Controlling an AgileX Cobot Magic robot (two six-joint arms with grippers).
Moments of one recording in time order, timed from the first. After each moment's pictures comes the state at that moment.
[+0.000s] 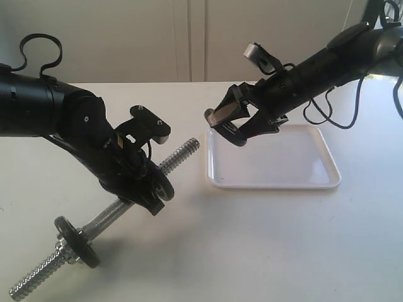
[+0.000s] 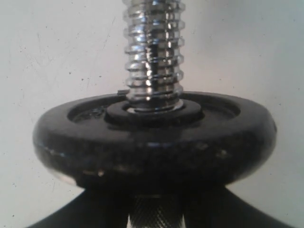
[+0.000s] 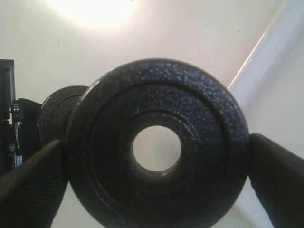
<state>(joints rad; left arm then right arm) -0.64 1.73 -1.09 -0.07 0.58 0.28 0.12 2.16 -1.66 0.99 1.21 -0.80</state>
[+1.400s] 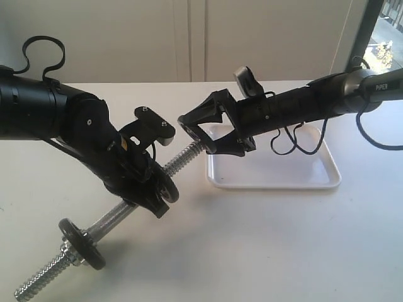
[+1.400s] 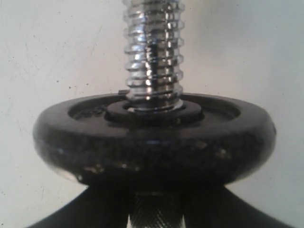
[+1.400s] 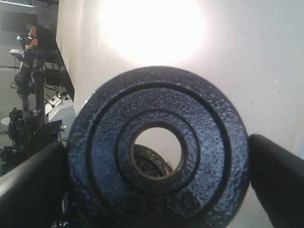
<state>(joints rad) -0.66 1.73 -1.08 -0.08 0.55 0.29 0.17 2.29 -1.57 1.38 1.18 -0.84</state>
